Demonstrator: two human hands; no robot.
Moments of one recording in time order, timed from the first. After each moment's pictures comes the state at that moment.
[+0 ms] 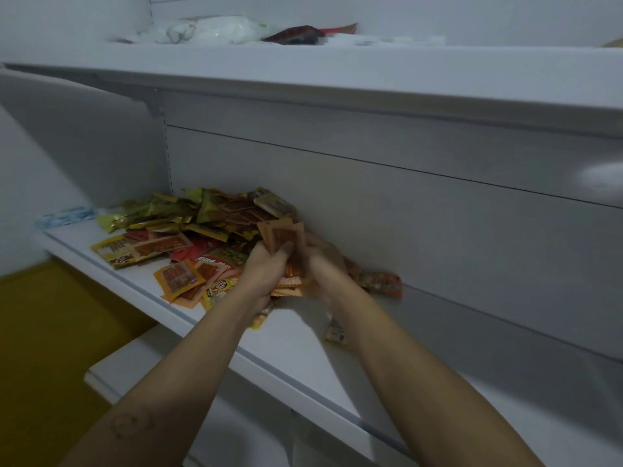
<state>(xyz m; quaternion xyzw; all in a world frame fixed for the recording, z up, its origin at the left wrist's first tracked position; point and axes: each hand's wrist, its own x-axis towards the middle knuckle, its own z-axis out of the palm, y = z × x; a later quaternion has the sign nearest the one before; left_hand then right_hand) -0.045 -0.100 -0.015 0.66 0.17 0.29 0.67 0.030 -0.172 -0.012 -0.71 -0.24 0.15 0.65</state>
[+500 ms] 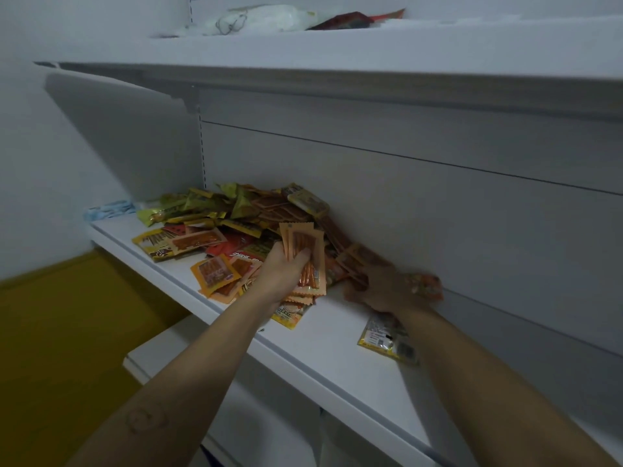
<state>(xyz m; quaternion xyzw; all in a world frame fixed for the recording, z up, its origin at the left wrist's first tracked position) -0.061 -0.056 -0.039 0.70 0.17 0.26 0.65 0.103 -0.209 -0.065 -0.91 -0.40 -0.03 0.11</state>
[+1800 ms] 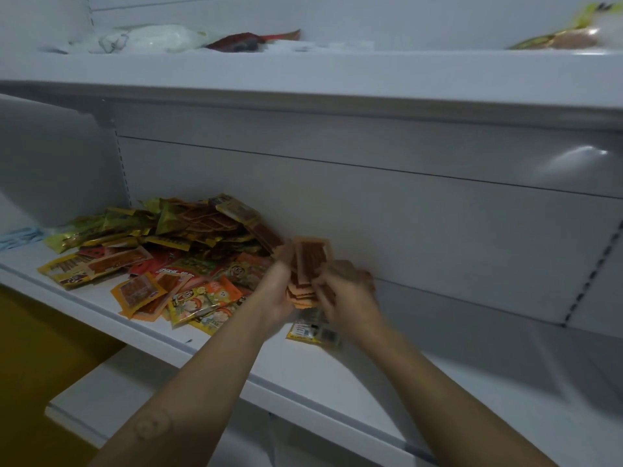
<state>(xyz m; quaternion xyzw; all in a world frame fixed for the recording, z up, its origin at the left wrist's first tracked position) -0.013 -0.168 -0.024 0.45 0.09 0.07 0.88 0.022 -0.302 -0.042 -0.76 -0.48 -0.33 0.29</state>
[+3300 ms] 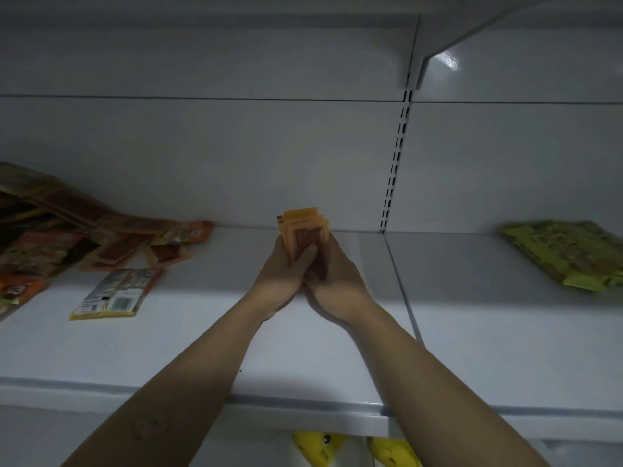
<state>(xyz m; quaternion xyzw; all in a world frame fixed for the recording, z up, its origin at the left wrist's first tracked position) 0.054 -0.448 -0.088 0.73 -0.04 0.07 0.68 0.053 -0.575 -0.083 -0.83 -0.20 -0.04 0.52</state>
